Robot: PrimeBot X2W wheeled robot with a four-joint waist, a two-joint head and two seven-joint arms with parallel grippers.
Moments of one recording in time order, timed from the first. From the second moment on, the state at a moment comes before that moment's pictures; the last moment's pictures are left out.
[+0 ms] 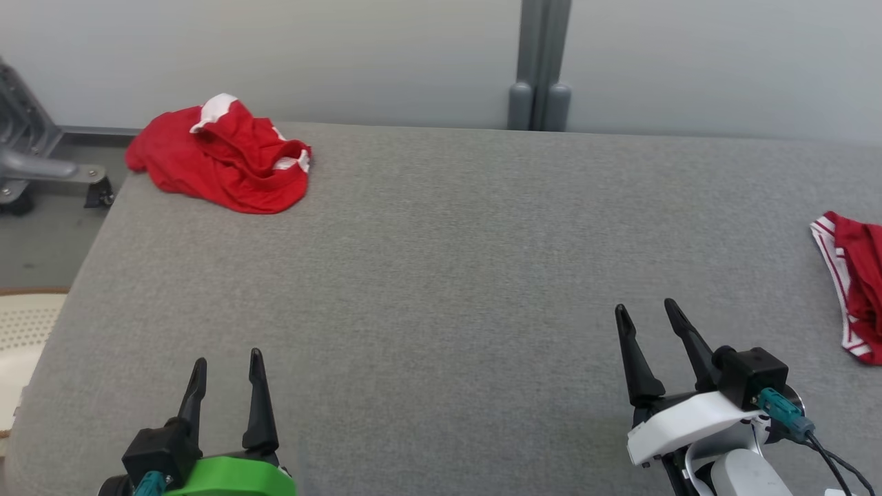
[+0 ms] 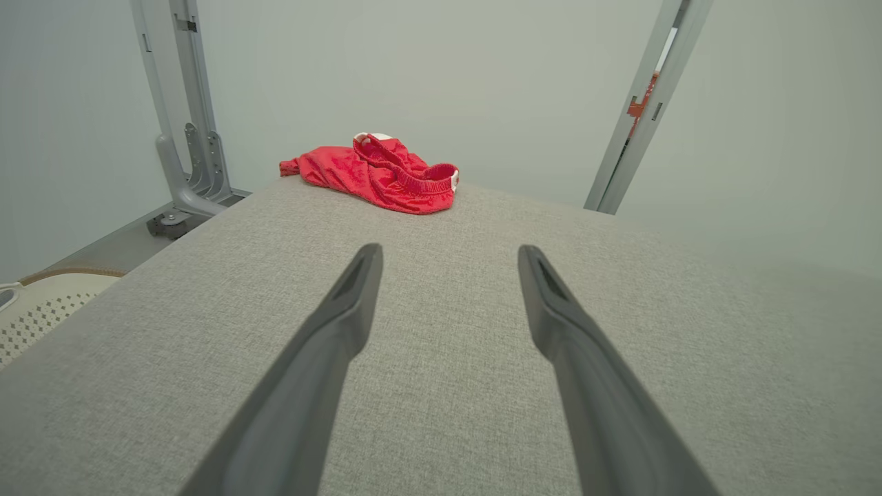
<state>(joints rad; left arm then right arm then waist) 0.04 0.05 -0.08 0.18 -0.29 0.01 -0.26 -0.07 -0.05 0.11 0.26 0.22 0.13 -0.26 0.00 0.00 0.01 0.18</state>
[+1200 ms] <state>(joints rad) 0.00 0.10 0.04 0.09 -0.25 -0.02 -0.26 -0.14 -0.05 0.16 0.23 0.14 0.13 -0.26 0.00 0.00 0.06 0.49</state>
